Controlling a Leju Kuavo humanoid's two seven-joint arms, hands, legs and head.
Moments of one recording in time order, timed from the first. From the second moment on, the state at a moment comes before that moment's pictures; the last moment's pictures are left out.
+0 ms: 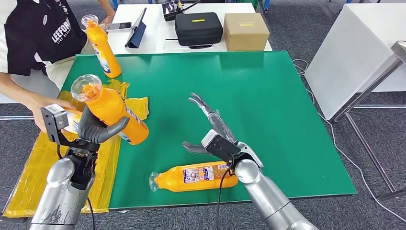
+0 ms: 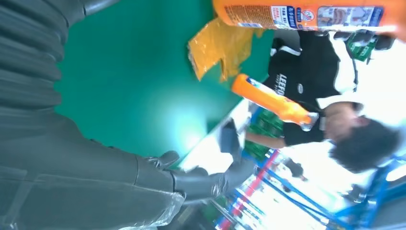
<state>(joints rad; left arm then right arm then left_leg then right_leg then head) -0.40 -0.03 -0.16 -1.33 0.23 -0.18 -0.22 -0.35 0.01 0.46 -1.35 0.27 -0.03 -0.38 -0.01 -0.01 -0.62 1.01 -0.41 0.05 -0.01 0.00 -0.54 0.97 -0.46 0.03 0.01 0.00</state>
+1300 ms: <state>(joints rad) -0.40 0.02 -0.17 -1.29 -0.91 0.15 -0.16 -0.23 -0.03 0.35 -1.65 0.54 -0.11 -0.27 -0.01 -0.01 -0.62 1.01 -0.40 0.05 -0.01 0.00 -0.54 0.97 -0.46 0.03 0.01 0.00</state>
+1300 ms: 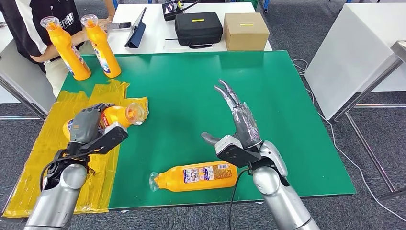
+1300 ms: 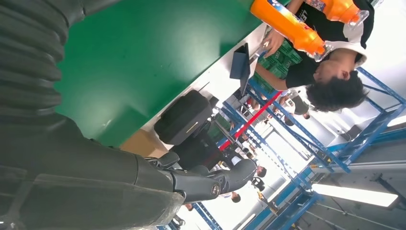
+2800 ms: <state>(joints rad) -0.71 -0.02 -0.20 -0.47 -1.02 0.20 -0.04 -0.26 -0.02 0.38 -1.62 0.55 -0.08 -0.21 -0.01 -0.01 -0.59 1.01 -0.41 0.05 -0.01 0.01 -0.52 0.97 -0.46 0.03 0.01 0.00</state>
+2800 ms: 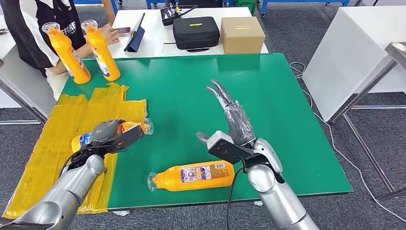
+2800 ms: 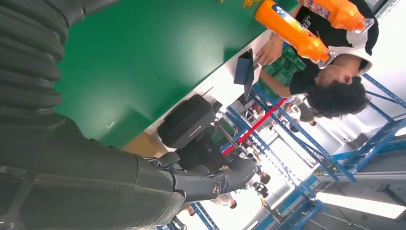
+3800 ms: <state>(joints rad) -0.69 -0.03 -0.13 -0.50 -0.95 0.12 -0.13 -0.24 -0.01 0.38 -1.62 0.58 -0.07 -0.20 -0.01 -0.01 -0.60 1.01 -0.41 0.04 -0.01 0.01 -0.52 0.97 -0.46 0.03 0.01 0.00</state>
